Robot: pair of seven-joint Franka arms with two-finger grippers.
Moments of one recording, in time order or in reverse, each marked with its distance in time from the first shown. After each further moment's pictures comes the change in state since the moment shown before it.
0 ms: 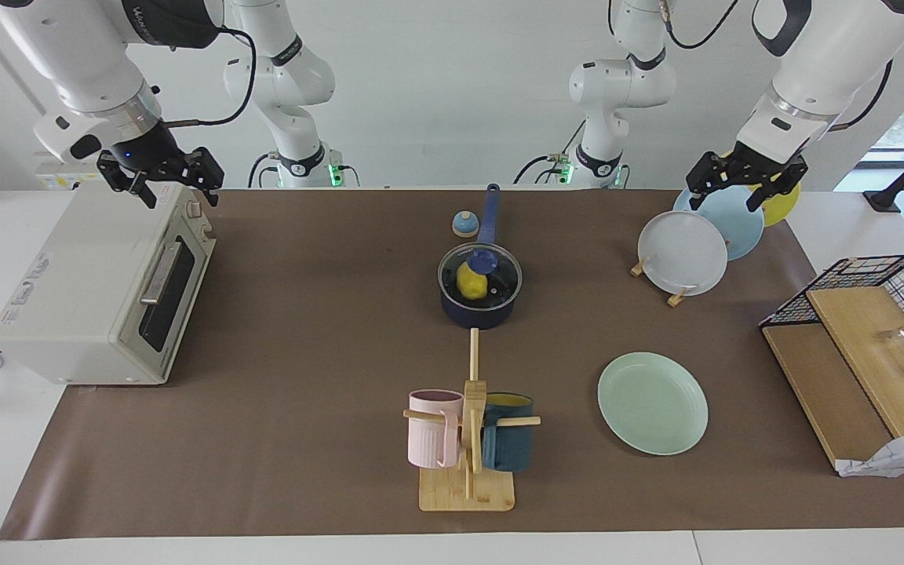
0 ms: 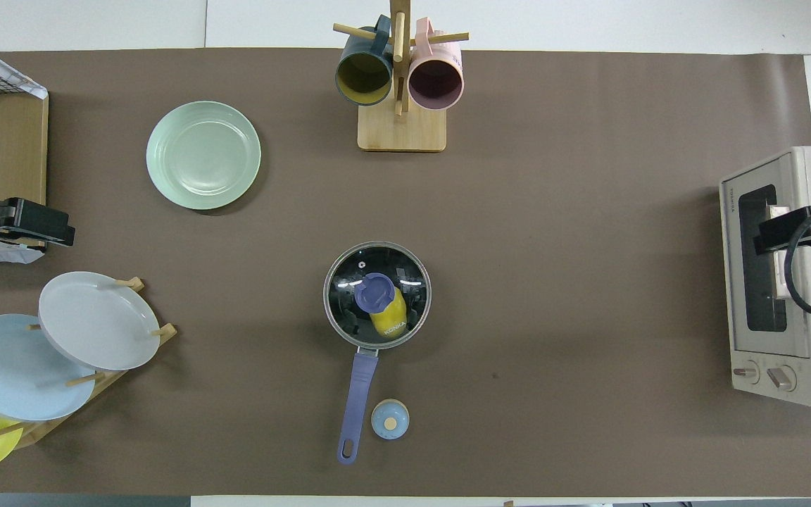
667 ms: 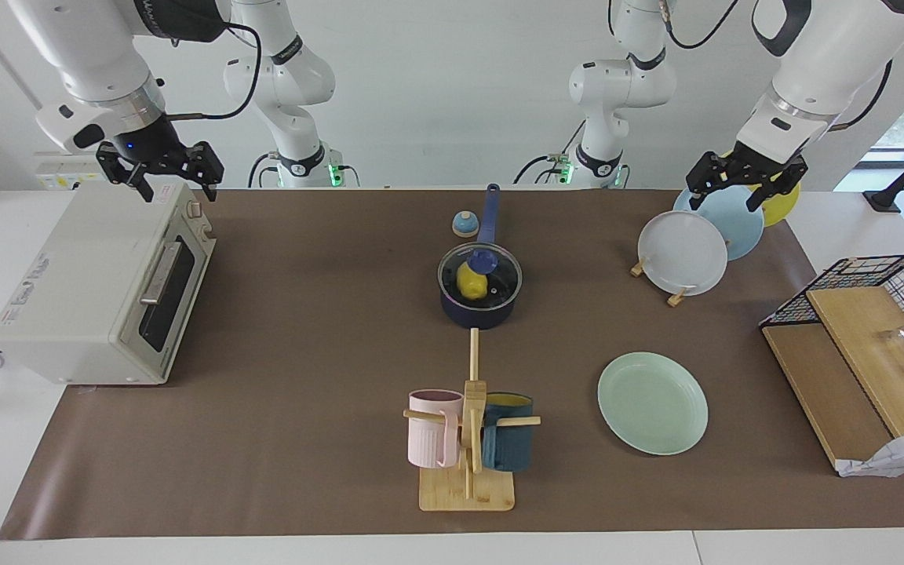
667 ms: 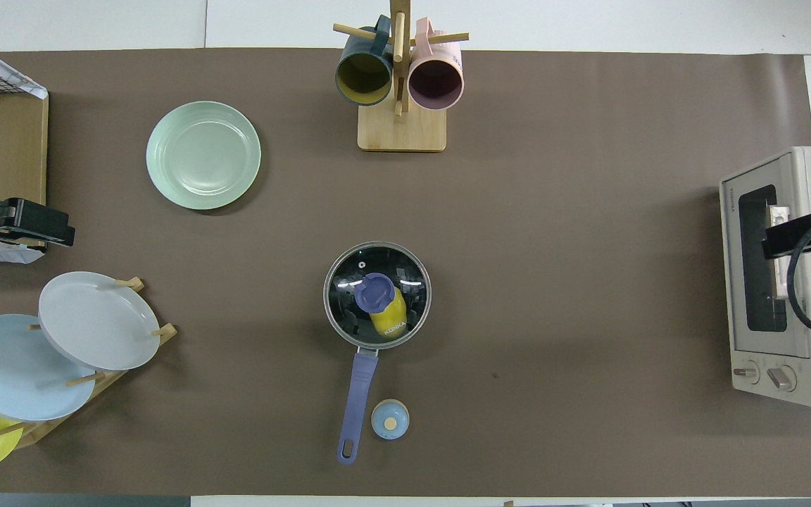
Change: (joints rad) left arm 0.000 0.000 0.000 0.000 0.000 0.000 0.000; right arm 0.014 -0.029 -0.010 -0.004 -0.040 0.004 0.001
